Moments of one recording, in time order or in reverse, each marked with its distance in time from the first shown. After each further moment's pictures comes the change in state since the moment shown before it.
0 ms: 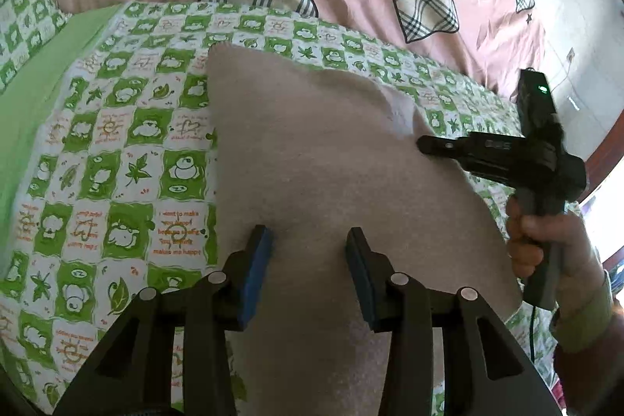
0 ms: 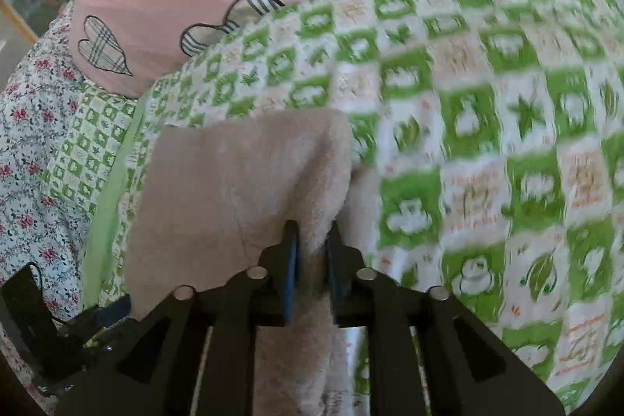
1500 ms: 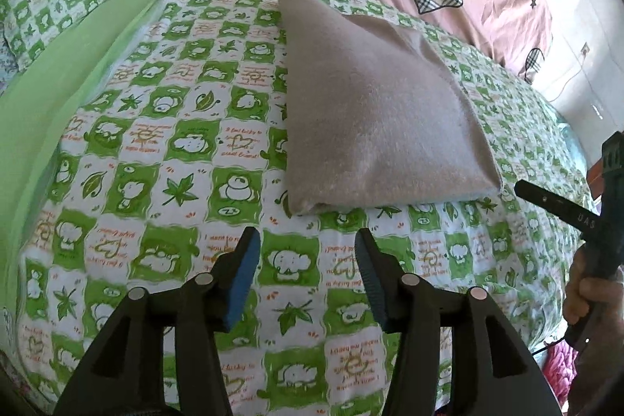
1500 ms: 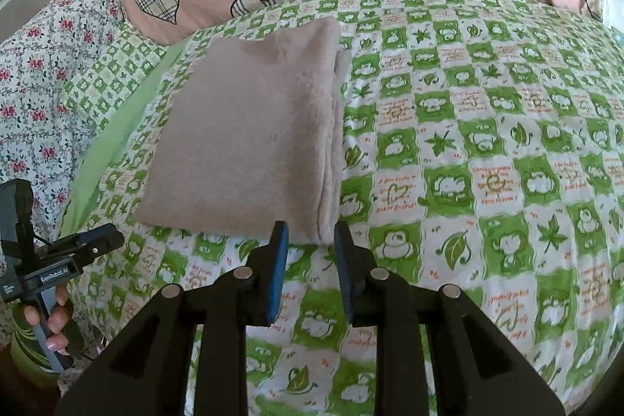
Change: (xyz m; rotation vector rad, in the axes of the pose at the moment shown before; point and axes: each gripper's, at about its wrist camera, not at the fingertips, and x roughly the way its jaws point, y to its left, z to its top) left arm -0.104 0.005 -0.132 -0.068 0.043 0.097; right arm -0.130 0.027 -0.176 -0.179 -0.048 -0.138
